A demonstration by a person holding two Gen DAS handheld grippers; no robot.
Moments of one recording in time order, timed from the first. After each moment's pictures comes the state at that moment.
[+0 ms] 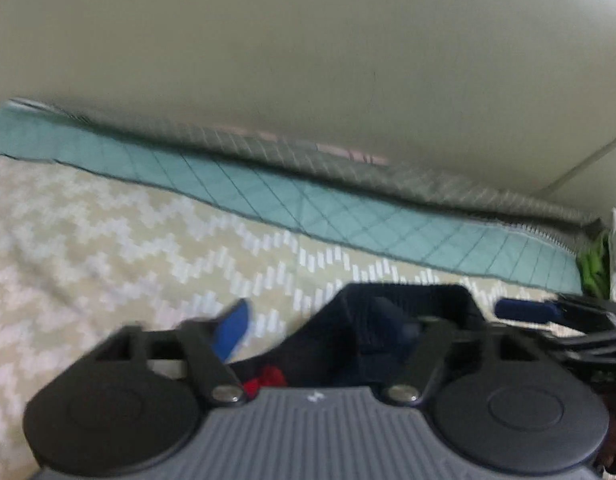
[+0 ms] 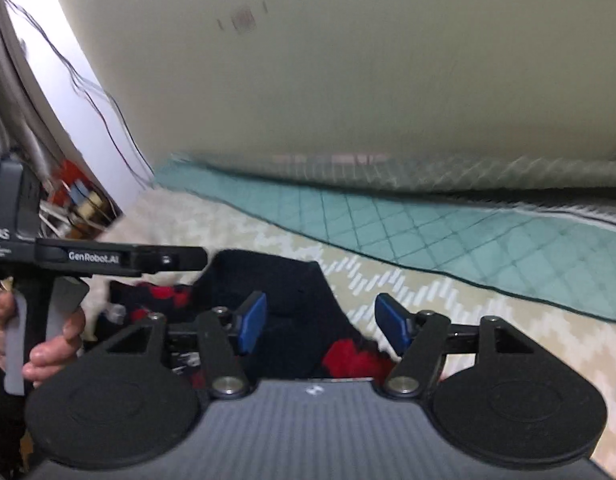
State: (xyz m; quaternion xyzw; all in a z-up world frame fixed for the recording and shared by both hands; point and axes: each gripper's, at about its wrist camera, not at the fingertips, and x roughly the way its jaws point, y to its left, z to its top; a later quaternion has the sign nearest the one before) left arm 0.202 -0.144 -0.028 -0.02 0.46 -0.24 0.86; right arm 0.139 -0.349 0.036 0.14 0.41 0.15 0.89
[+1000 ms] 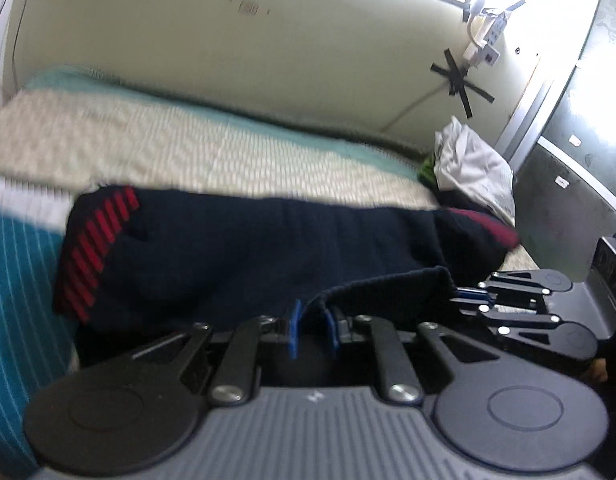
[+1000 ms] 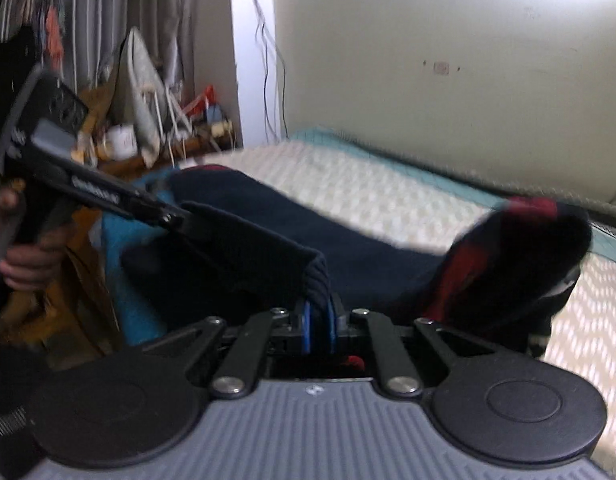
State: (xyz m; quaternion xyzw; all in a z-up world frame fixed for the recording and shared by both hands) left arm -0.133 -0.006 -0.017 -0.07 0.37 -0.34 0.86; right arm -0.192 -0.262 0.058 -0.04 0.28 0.23 0.93
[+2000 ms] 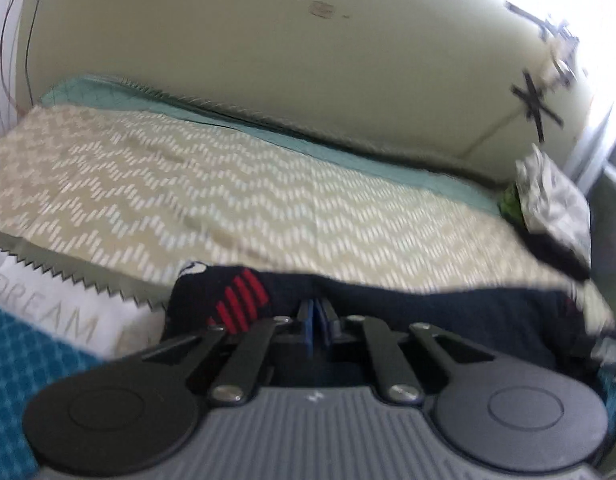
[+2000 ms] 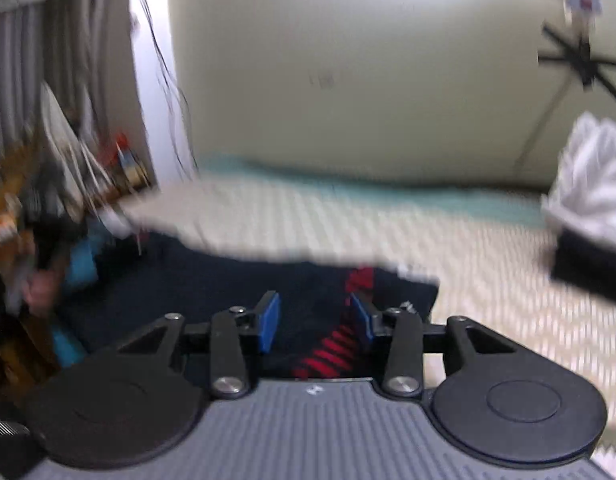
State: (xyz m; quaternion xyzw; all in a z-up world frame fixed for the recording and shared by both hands) left arm 0.014 0.039 -0.044 -0.07 0.37 -0.30 0.87; right arm -0.171 -0.315 0.052 0.02 0.29 0.10 0.95
